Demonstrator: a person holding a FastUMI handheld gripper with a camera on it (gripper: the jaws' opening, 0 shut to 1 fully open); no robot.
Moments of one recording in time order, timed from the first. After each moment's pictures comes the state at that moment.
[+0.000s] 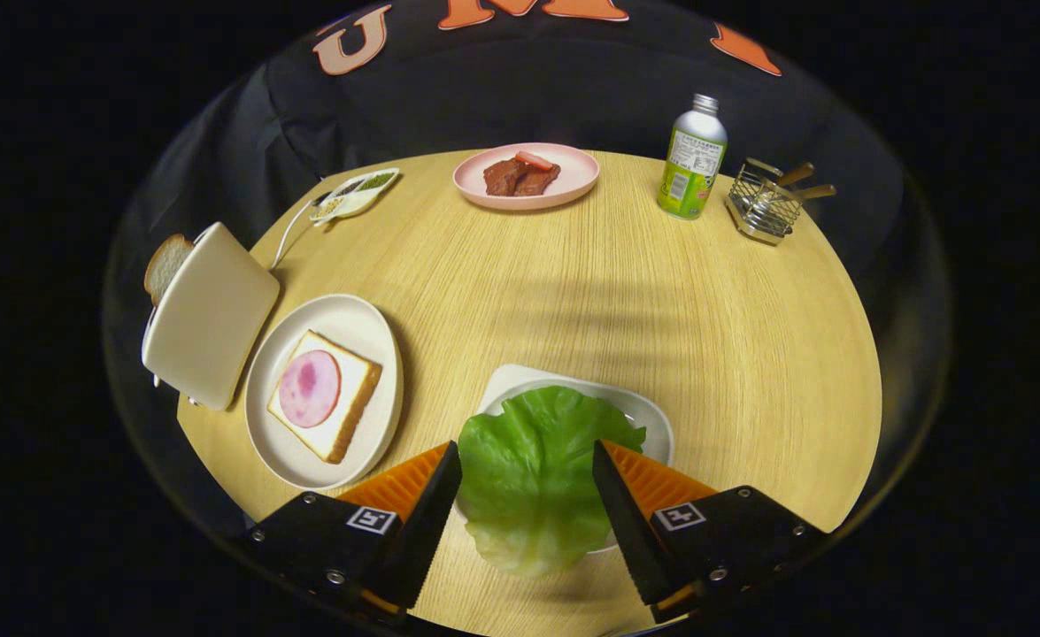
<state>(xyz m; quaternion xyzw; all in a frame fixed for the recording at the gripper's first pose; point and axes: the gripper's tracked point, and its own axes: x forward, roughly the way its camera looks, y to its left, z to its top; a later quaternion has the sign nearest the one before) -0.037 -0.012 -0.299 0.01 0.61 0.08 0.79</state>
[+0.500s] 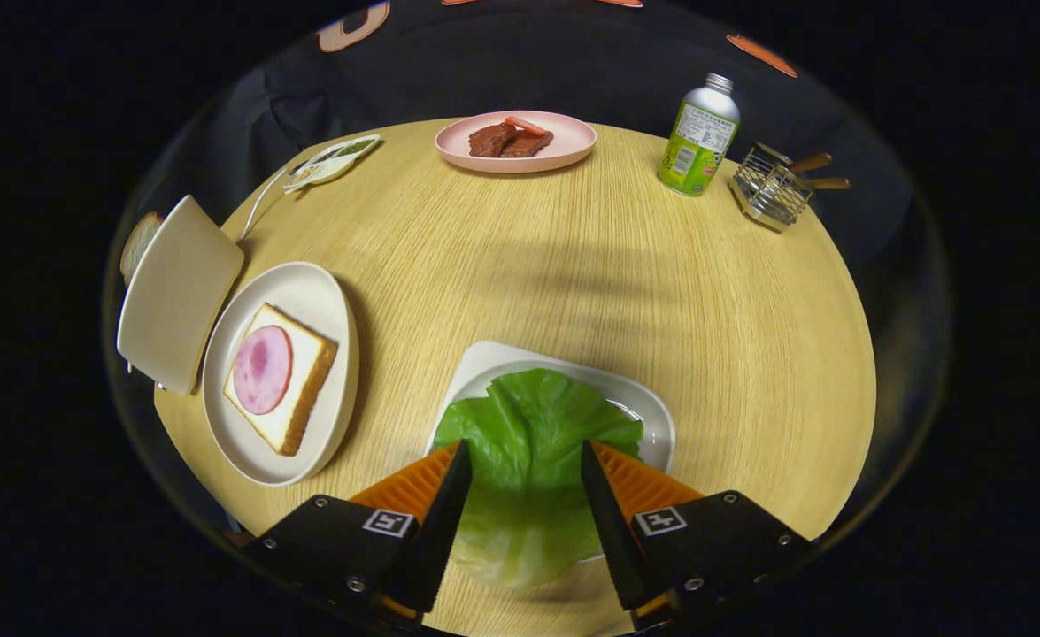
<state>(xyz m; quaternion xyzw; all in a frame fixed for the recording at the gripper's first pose) -0.037 -0.024 -0.325 -0.02 0.64 0.06 0.77</state>
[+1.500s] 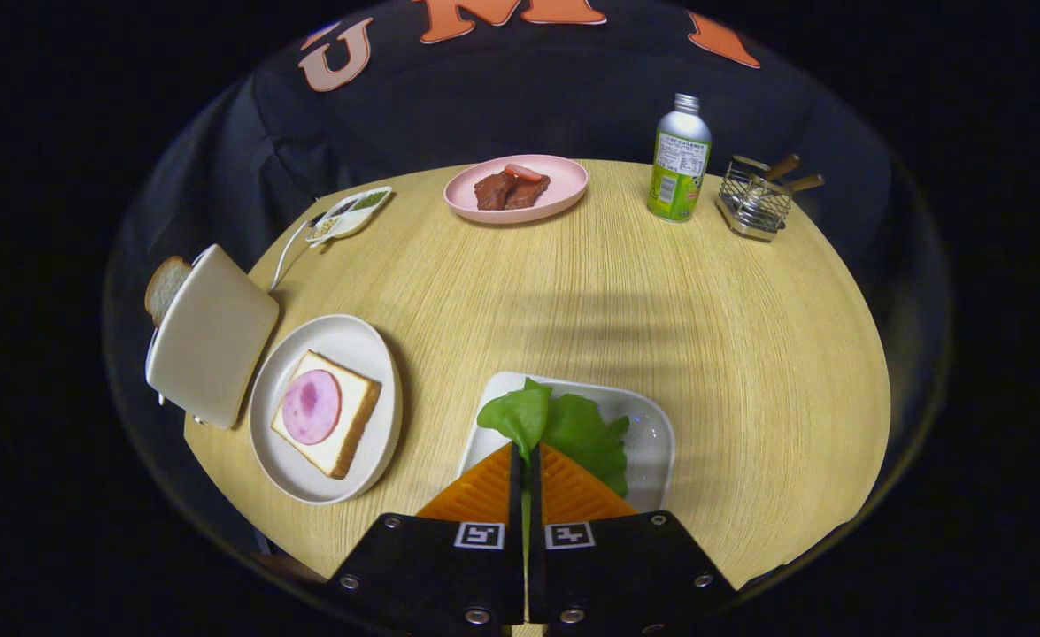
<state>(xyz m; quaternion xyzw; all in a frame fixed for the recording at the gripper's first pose) -0.020 -0.007 -0.280 0.07 0.57 0.07 0.82</state>
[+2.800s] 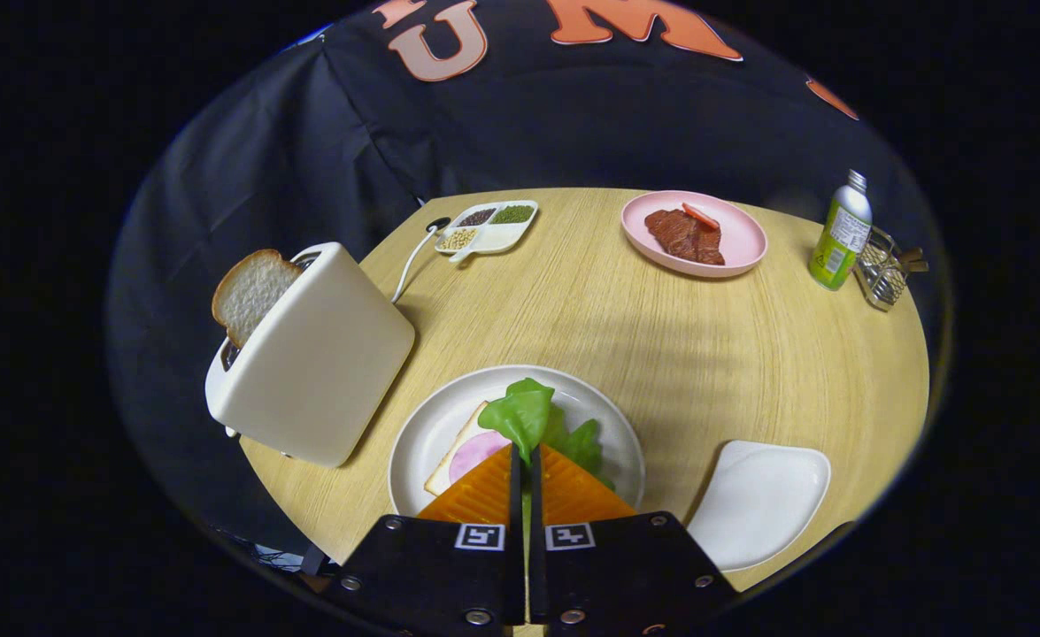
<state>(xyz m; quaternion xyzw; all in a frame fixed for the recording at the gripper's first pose) 0.014 0.171 -0.260 0.08 0.55 0.20 0.81</state>
